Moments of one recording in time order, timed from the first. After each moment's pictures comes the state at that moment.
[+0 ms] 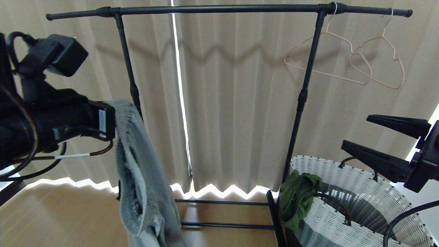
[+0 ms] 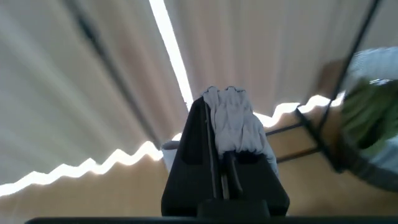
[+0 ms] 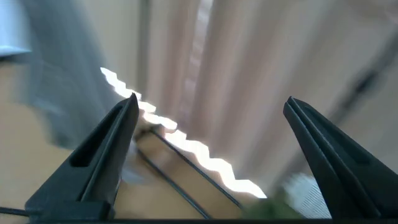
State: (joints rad) left arm -0.38 1.32 -0.95 -0.14 0.17 0.16; right arm 0.25 1.13 -0.57 -0.47 0.32 -0.14
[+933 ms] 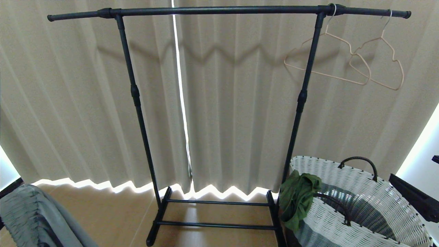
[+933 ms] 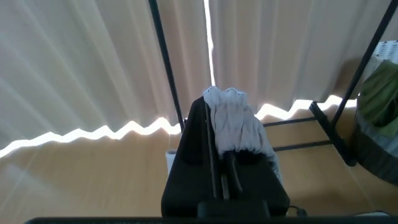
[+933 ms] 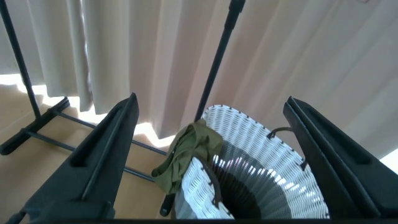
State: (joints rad) left arm -0.04 0.69 -0.36 -0.18 -0.06 0.15; right arm 0.09 0.88 -0.28 -0.47 0.07 -0.19
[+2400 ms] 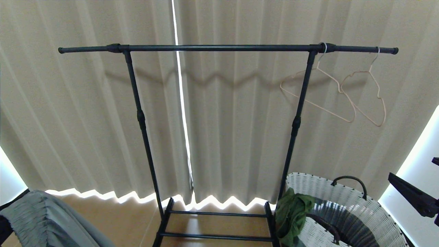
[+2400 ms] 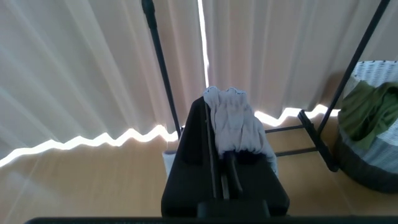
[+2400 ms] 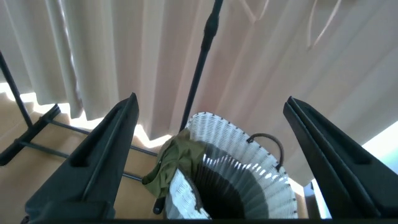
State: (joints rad) left arm -0.04 0.70 -0.31 -0.21 -0.08 0.13; right arm 0.03 0.92 -0.28 -0.48 0.07 -0.18
